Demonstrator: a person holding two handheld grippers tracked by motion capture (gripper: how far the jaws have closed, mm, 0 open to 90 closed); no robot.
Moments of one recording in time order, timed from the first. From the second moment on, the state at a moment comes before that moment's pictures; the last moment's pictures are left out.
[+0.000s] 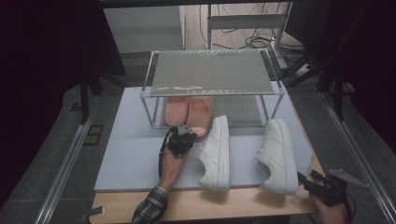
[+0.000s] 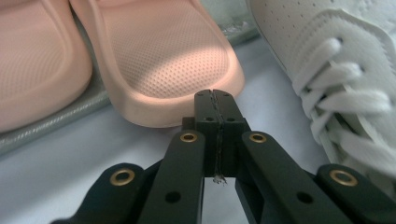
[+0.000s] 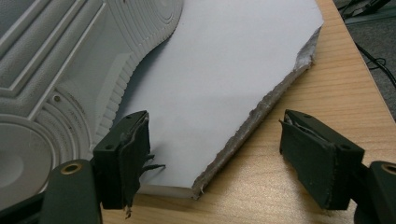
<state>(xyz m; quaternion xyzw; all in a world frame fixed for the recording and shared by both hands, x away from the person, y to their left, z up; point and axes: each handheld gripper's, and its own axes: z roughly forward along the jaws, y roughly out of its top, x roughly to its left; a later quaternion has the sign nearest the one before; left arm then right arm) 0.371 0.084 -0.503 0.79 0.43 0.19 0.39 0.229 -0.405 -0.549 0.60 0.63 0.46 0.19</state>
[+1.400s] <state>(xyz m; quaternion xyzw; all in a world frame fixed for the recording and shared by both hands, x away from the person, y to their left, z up) 0.412 0.081 -0.501 0.78 0.46 0.19 0.39 0.229 -0.405 -0.549 0.60 0.63 0.46 0.19</state>
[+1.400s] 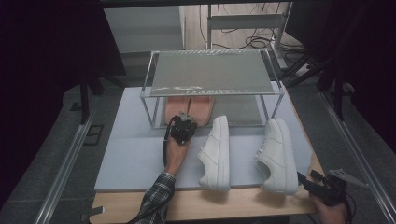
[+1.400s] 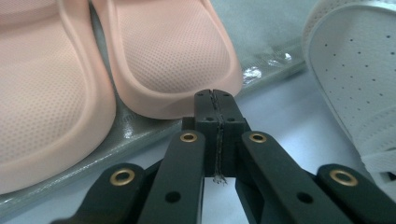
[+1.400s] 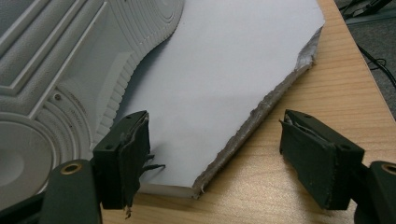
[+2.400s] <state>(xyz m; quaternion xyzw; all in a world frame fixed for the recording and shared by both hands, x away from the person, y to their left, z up) 0.380 0.100 -0.485 0.78 0.43 0.18 0.41 0.229 -0.405 -0.549 0.60 0.63 0.46 0.19</state>
